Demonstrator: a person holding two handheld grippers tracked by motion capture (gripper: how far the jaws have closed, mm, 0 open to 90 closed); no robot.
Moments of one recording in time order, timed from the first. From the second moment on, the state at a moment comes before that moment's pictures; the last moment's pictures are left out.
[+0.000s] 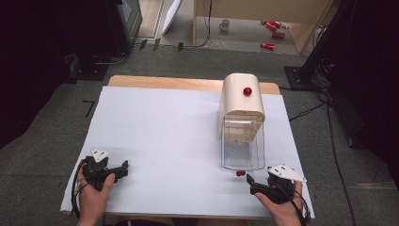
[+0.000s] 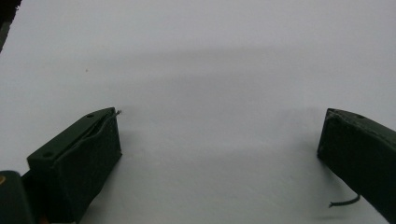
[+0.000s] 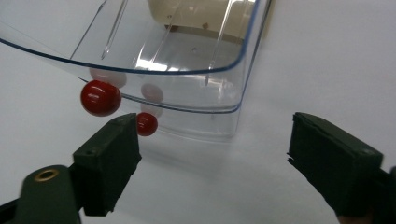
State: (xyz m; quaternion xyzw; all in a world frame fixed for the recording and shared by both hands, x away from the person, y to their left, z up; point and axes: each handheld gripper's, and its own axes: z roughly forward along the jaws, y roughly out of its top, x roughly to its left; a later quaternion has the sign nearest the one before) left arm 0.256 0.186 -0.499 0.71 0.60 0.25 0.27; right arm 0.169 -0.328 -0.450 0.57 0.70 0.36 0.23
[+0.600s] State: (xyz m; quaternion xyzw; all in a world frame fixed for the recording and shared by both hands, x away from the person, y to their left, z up) left arm 0.256 0.186 -0.499 0.71 0.60 0.25 0.27; right arm 0.164 -0.315 -0.446 0.56 0.72 0.36 0.21
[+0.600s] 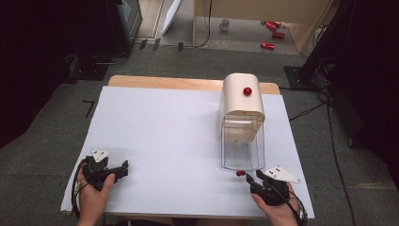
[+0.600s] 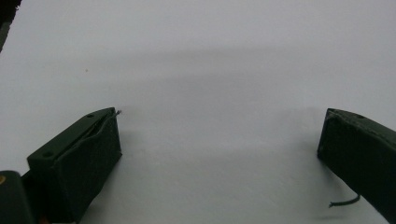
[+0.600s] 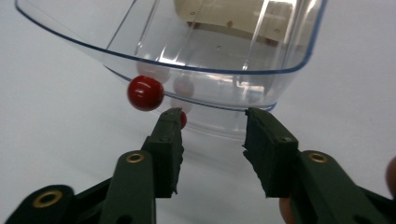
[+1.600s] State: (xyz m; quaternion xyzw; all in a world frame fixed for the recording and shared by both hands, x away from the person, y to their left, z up) left arm 0.256 0.186 -0.499 0.71 0.60 0.25 0.27; right arm 0.164 -0.291 -0.446 0.52 0.74 0.37 0.18
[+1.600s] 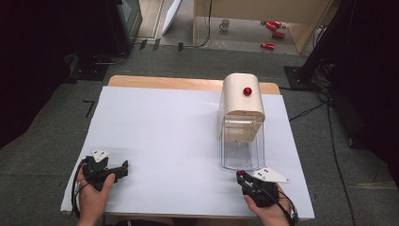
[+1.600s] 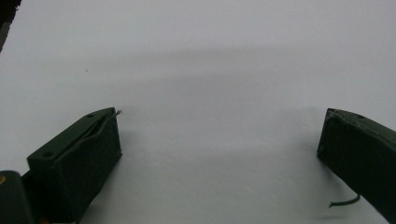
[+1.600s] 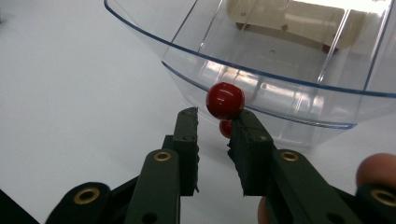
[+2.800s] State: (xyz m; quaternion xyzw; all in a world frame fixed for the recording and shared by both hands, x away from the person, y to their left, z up) left arm 0.256 0.186 -0.499 0.71 0.60 0.25 0.27; right arm 0.183 -0.295 -0.410 0.55 0.70 0.41 0.21
